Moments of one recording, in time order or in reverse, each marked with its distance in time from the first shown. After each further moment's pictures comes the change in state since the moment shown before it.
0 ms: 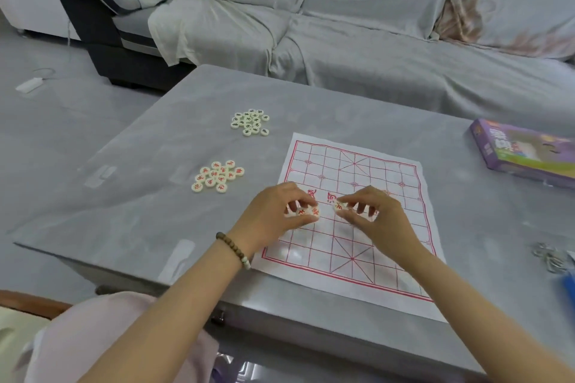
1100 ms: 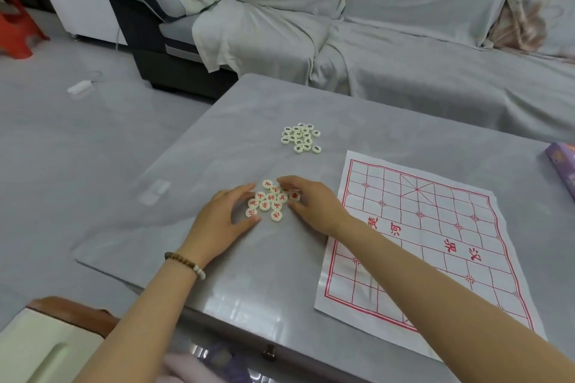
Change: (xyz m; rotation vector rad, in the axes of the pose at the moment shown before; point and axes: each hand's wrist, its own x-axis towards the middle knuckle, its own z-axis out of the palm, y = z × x) left_hand -0.045 -0.150 -0.085 0.097 0.241 -0.287; right_hand 0.125 -0.085 0.147 -0.060 -0.331 -0.208
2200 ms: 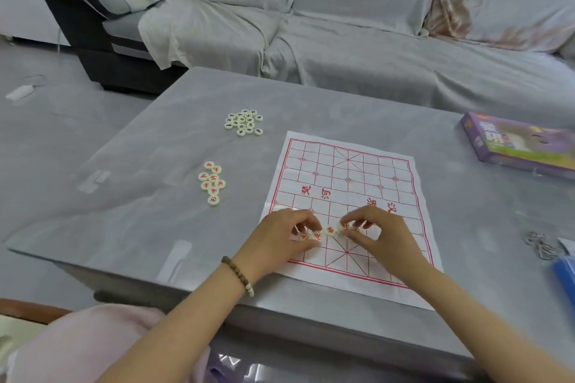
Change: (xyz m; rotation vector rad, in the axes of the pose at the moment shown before) left_hand -0.054 0.169 0.091 -0.127 -0.381 0.180; right_hand -0.215 0.059 -0.082 0.089 0.251 0.264
